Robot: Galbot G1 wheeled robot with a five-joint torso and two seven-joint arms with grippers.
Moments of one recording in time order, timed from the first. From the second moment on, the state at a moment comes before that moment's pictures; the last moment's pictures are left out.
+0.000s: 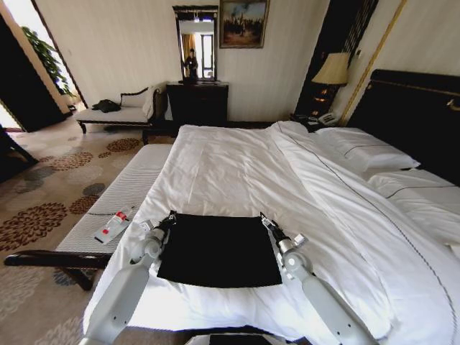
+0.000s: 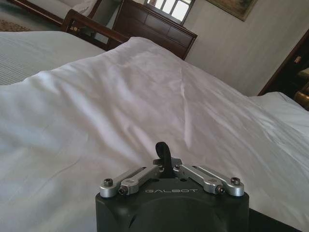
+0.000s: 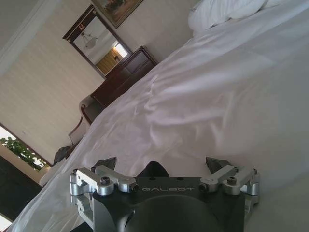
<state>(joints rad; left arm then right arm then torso) 1.00 -1.17 -0.34 -1.51 -0.89 0.21 -0.12 -1.04 1.09 0.20 1.42 1.22 0.10 -0.03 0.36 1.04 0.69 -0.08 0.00</state>
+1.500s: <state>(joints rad) 1.05 -1.13 -0.49 -1.83 -0.99 0.19 -0.15 -1.17 1.02 0.33 1.86 1.26 0.23 -0.10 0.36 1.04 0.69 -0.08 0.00</state>
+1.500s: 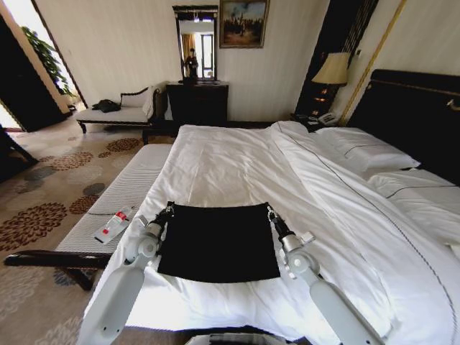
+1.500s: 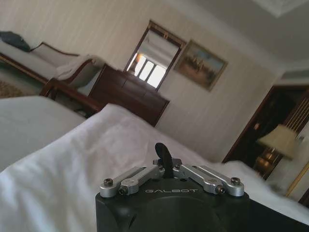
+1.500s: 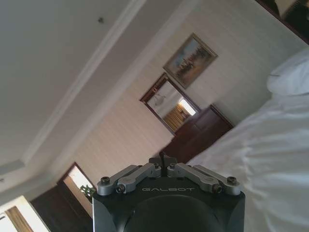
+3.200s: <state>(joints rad) 0.81 -1.22 -0.36 -1.31 -0.97 0.00 0.03 -0.83 1.21 0.10 1.37 1.19 0.21 0.06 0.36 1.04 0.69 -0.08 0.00</state>
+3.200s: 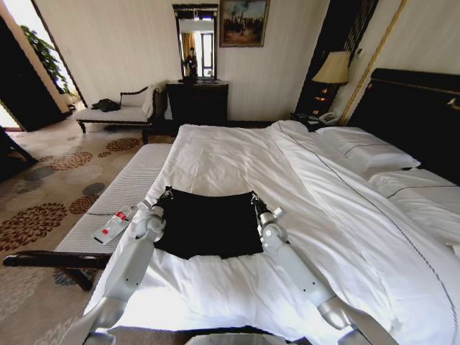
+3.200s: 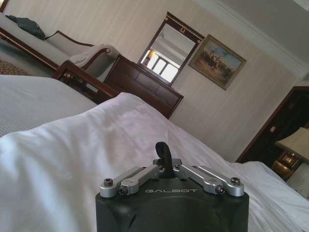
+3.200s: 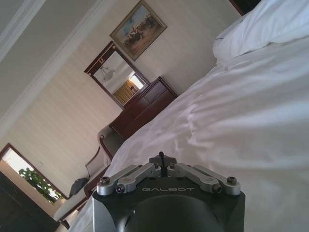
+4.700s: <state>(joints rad) 1.36 -1.13 -0.54 -1.62 -0.88 -0.08 0.12 -1.36 1.24 0.23 1.64 0.95 0.36 0.02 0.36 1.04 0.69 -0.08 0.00</state>
